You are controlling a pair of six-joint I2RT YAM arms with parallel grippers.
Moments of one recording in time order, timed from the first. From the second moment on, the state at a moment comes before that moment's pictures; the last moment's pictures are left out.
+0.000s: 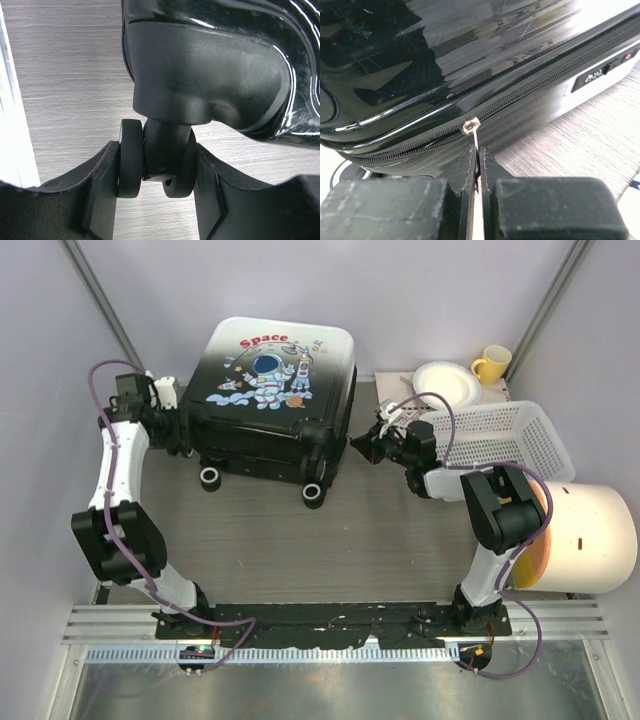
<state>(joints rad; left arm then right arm) 0.20 1.56 1.45 -0.82 0.21 0.12 0.28 1.81 0.85 0.80 -0.56 0.01</state>
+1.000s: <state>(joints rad) -0.46 1.27 1.35 -0.90 0.21 0.07 0.63 1.81 0.85 0.80 -0.33 0.09</state>
